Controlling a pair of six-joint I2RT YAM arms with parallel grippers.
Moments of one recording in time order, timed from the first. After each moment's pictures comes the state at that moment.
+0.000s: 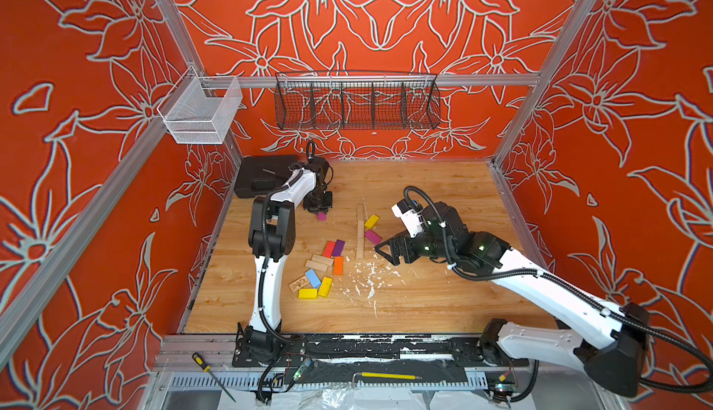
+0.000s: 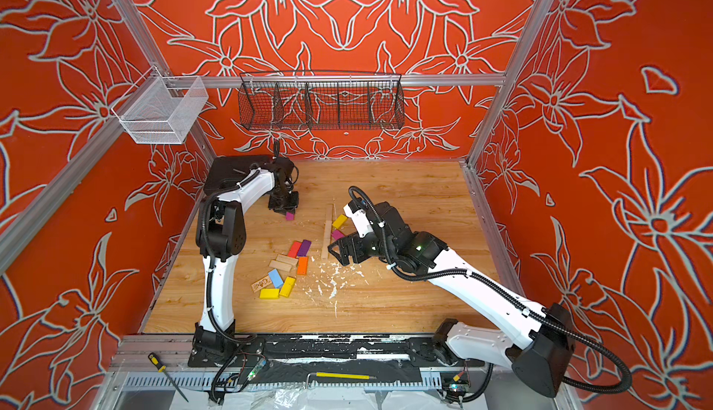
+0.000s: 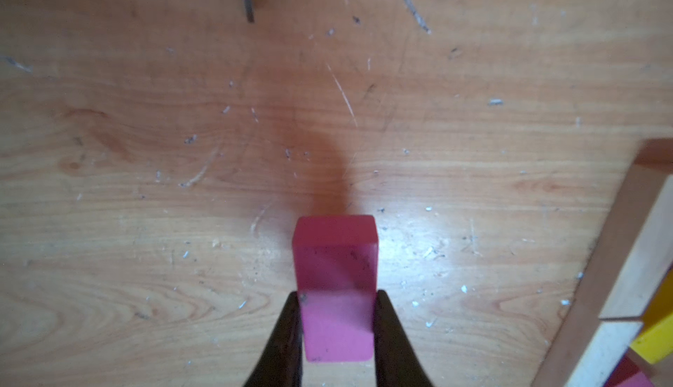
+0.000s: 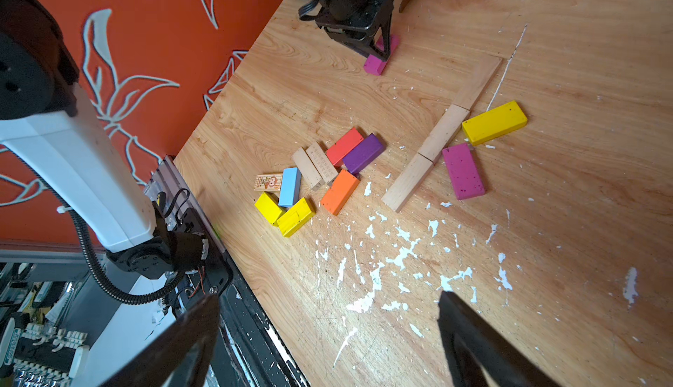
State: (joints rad) left arm -0.15 2.27 1.92 -1.07 0.05 -0.26; right arm 0.79 1.14 1.02 -0.51 -0.24 0.42
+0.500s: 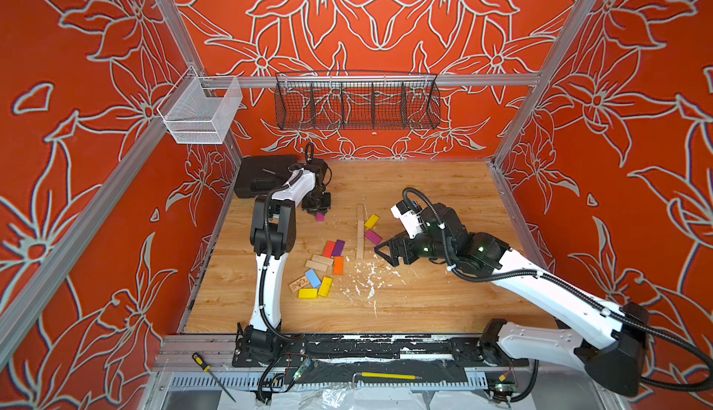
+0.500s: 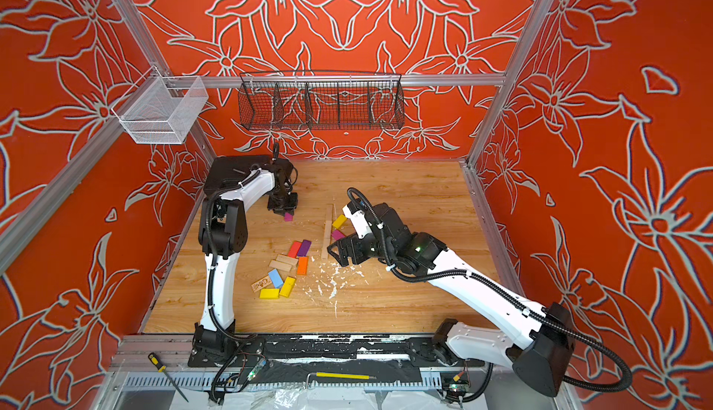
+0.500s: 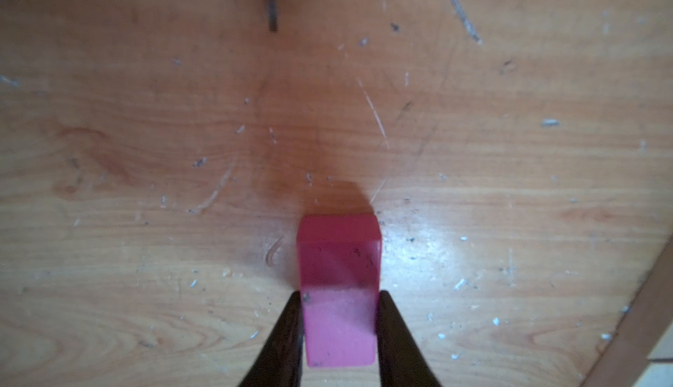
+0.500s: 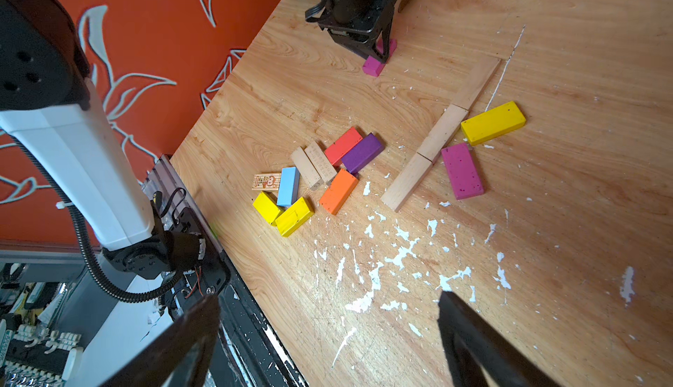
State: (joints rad) left arm -0.14 2.31 1.95 -1.08 0.04 -0.24; right arm 0.80 1.14 1.02 -0.51 -0.22 0.43
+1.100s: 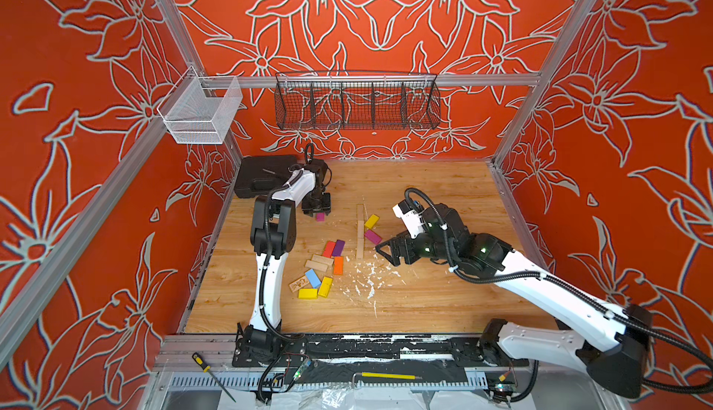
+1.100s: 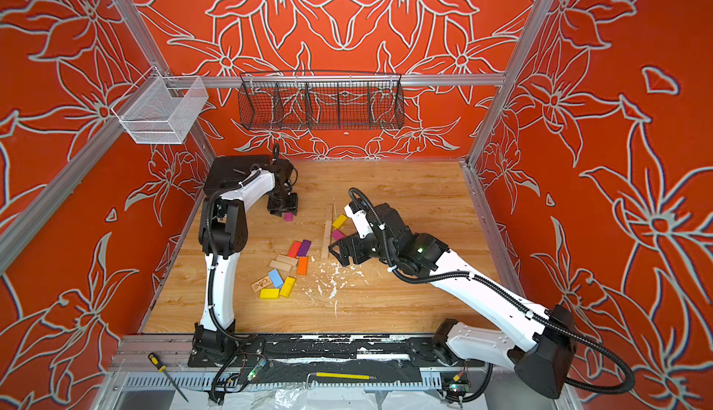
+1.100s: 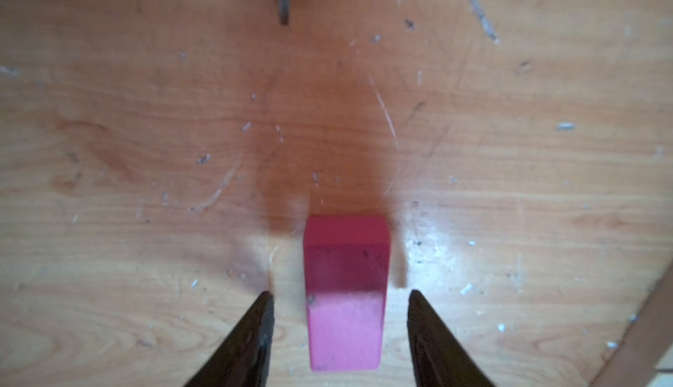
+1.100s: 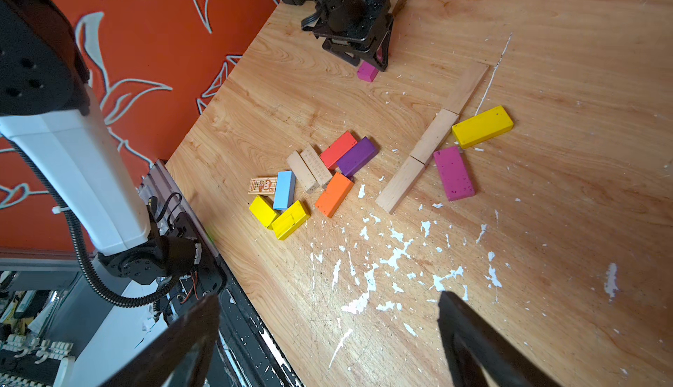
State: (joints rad) left arm -0.14 2.28 1.92 -1.08 0.04 -0.28; right arm 0.81 1.12 1.02 -0.52 -0.18 0.43
